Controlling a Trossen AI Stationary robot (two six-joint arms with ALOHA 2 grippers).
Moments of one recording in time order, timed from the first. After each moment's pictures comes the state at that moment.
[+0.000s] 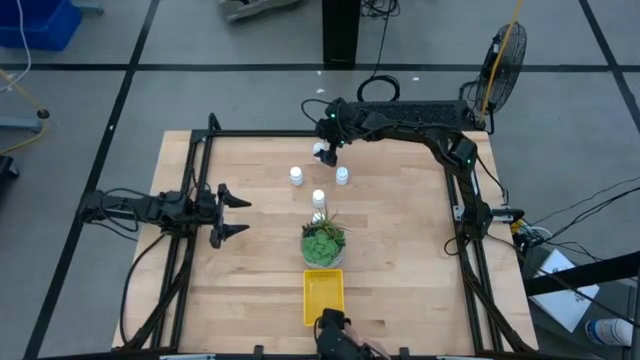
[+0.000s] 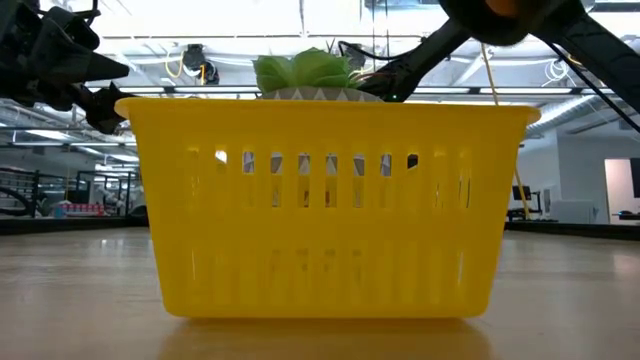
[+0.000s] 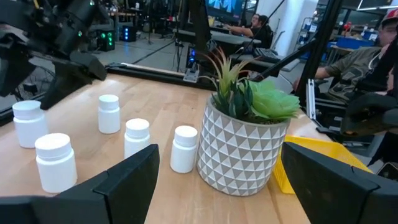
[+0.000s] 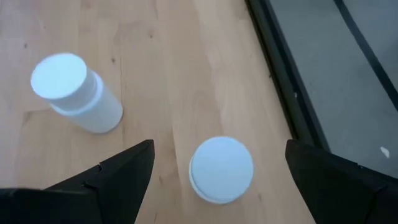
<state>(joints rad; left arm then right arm) -0.13 0.04 0.06 -0.10 -0.12 -0.19 -0.59 2.12 1.66 -0.28 -0.26 -0.33</state>
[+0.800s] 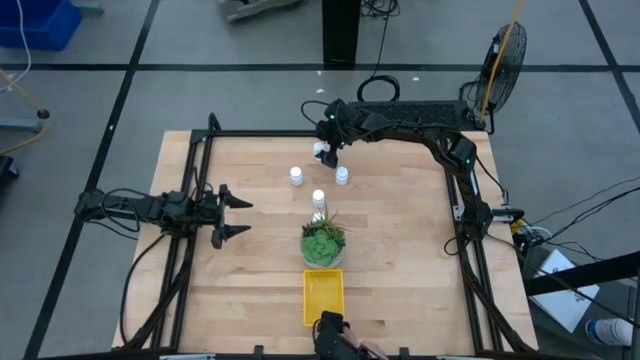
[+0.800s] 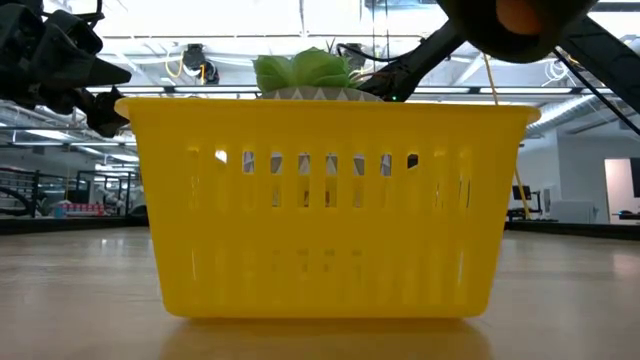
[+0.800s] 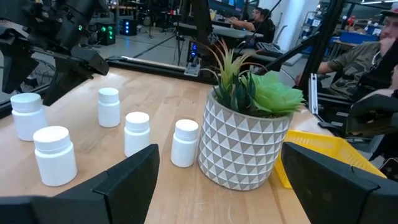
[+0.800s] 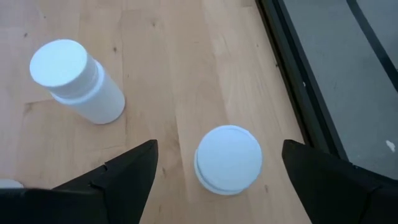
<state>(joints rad) -0.13 0.08 0.05 -0.08 -0.12 -0.19 -0.59 2.13 1.66 -0.30 -0.26 -0.33</state>
